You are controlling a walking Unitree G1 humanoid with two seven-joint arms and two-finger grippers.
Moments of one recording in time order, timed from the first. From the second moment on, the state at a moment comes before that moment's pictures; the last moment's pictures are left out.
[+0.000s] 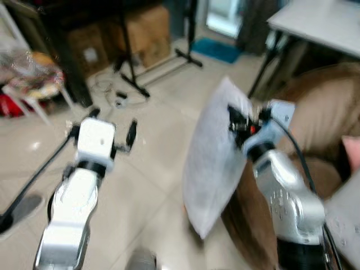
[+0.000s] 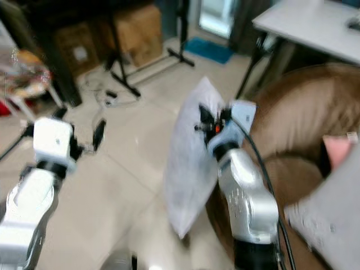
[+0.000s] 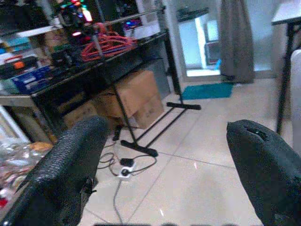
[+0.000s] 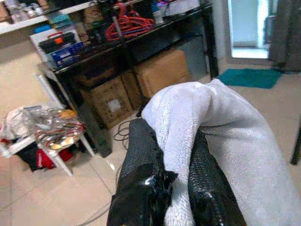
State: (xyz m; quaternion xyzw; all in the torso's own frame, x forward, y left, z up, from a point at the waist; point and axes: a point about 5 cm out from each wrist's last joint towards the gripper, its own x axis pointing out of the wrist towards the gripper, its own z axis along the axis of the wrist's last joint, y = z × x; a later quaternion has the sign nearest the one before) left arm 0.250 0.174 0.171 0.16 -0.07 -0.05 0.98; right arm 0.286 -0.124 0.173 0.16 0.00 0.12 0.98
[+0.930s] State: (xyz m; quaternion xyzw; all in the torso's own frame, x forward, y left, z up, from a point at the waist) left arm 0.251 0.173 0.170 0.15 -0.07 -0.06 0.98; right arm 0.286 -0.121 0.171 0.16 0.01 0.12 0.98
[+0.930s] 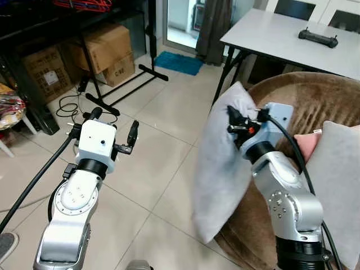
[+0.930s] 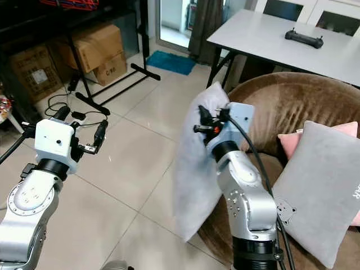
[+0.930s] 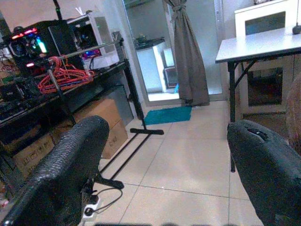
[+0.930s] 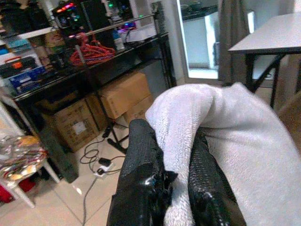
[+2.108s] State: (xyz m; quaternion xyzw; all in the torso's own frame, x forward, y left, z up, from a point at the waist) left arm 0.250 0.180 0.169 0.16 -0.06 -0.06 0.98; right arm 0.291 -0.100 0.164 0.13 0.02 0.16 0.98
